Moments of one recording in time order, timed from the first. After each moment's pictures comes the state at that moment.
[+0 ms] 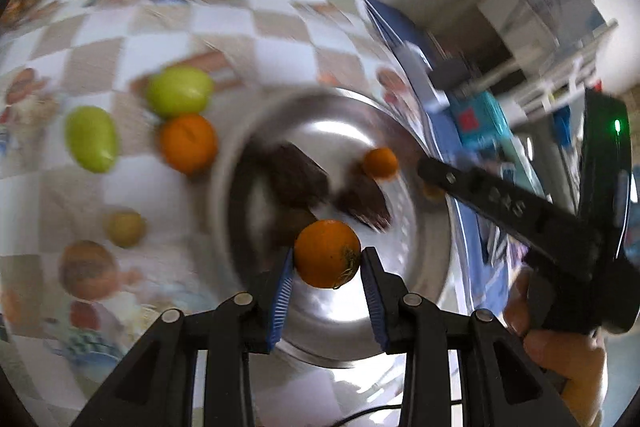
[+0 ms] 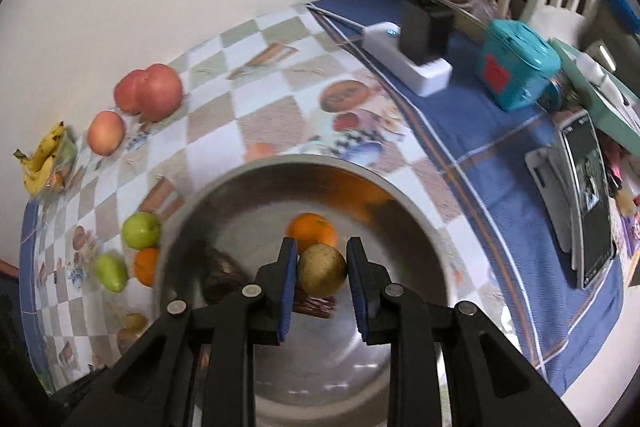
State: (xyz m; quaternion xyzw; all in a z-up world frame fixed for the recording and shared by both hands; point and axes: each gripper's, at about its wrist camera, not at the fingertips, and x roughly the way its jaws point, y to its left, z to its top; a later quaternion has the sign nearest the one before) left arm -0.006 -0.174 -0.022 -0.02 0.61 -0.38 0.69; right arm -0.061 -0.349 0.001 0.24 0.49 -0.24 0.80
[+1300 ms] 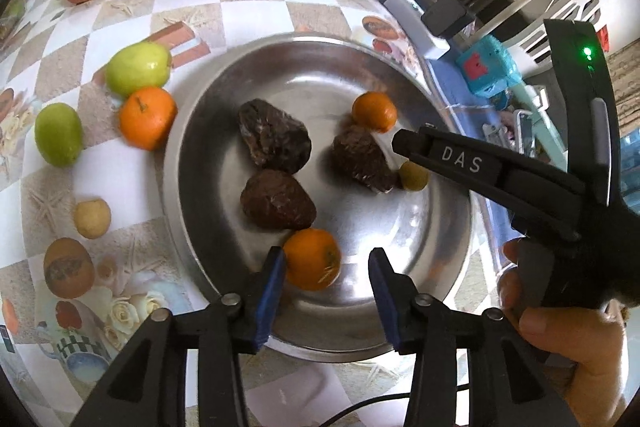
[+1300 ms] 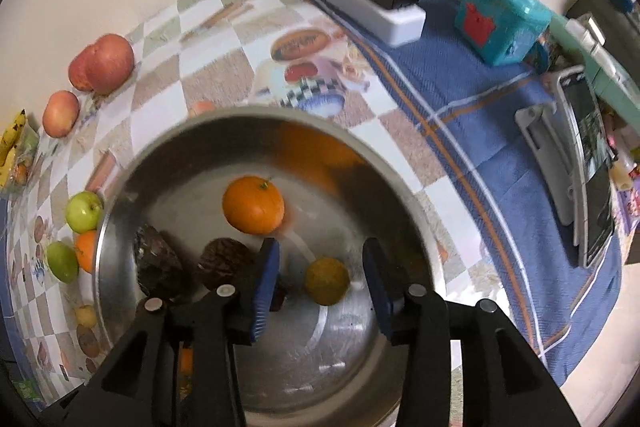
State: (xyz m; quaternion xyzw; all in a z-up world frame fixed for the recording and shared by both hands) left arm -0.026 -0.196 -0.037 0.05 0.62 -0.39 0.68; right arm -0.064 -0.359 -0.034 0.24 0.53 -0.27 0.77
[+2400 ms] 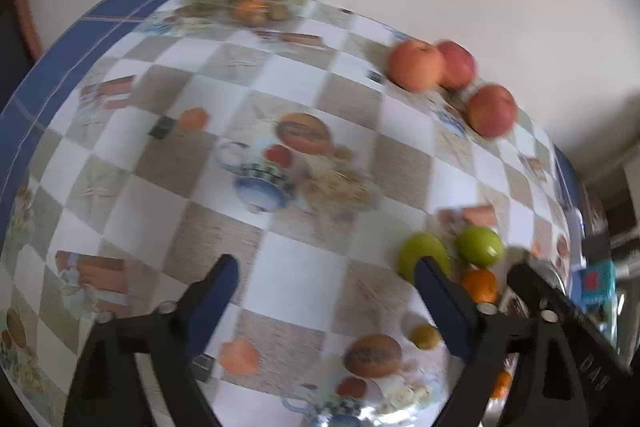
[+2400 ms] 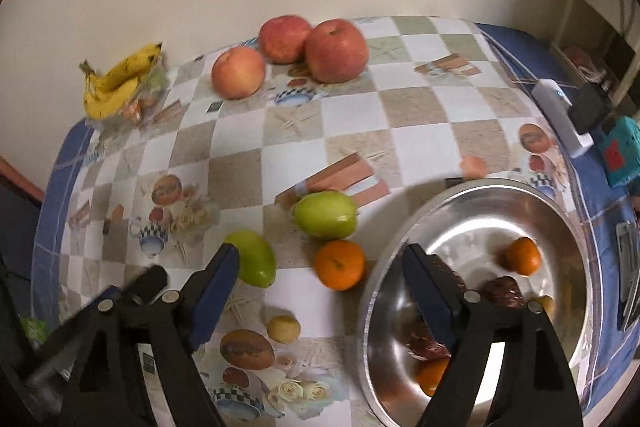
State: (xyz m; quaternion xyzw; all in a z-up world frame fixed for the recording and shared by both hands) left arm 0.103 0.000 -0.014 -0.08 0.56 -0.08 0.82; right arm 0.042 -0.198 0.010 0.16 0.51 -0.11 0.84
